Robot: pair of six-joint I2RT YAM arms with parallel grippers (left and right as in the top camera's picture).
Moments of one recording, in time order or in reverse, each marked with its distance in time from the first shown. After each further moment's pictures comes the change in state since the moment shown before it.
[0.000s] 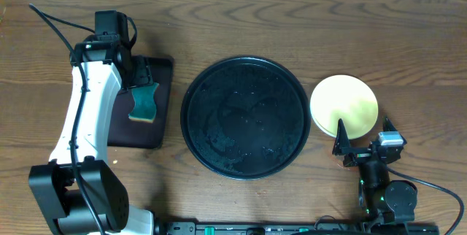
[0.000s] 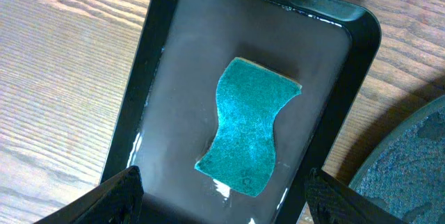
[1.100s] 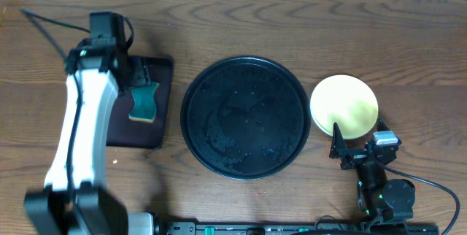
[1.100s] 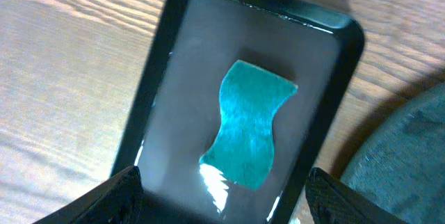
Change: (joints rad) left arm 0.000 -0.107 -0.025 -0.009 -0.004 0.000; right arm -0.001 -0.007 0.000 -0.070 -0.044 0.003
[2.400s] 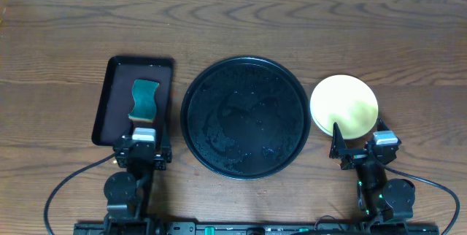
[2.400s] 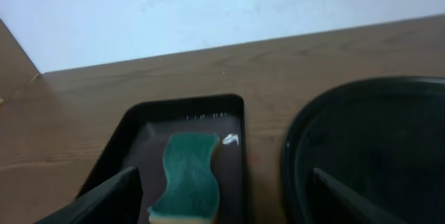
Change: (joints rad) left arm -0.084 -1.508 -1.296 0.785 0.198 0.289; right arm 0.000 0.002 0.000 0.000 0.000 0.000
